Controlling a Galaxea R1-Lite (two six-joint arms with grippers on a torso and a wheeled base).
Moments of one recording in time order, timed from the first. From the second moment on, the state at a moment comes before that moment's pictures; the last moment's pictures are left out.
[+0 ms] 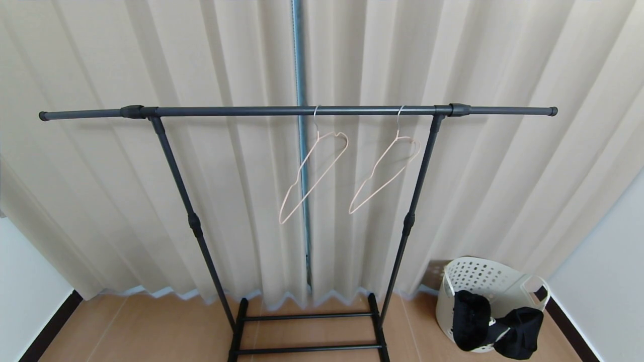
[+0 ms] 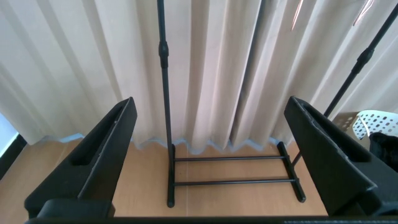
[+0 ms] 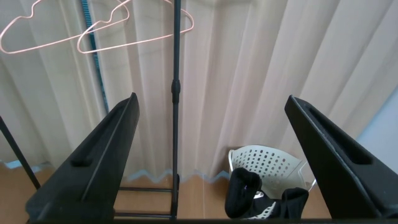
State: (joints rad) left arm -0.01 0.00 -0.01 0.04 0.01 0.00; right arm 0.00 0.01 0.00 -0.11 0.00 -0.02
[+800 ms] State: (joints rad) left arm -0.01 0.00 -0.01 0.04 0.01 -0.01; right arm 0.00 0.01 0.00 -0.11 0.00 -0.02
